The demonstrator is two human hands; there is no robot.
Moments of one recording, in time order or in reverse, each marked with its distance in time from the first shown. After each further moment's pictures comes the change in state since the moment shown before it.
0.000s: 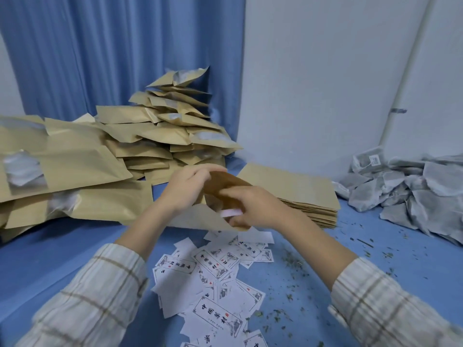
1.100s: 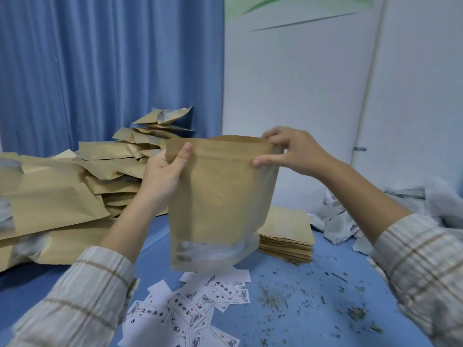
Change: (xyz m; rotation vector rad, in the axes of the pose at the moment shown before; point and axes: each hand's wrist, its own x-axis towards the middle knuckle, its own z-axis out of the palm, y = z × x) left_hand 0.047 0.063 -0.012 -0.459 0.310 0.185; right_hand -0.017 0.037 -0.187 0.087 0.409 0.132
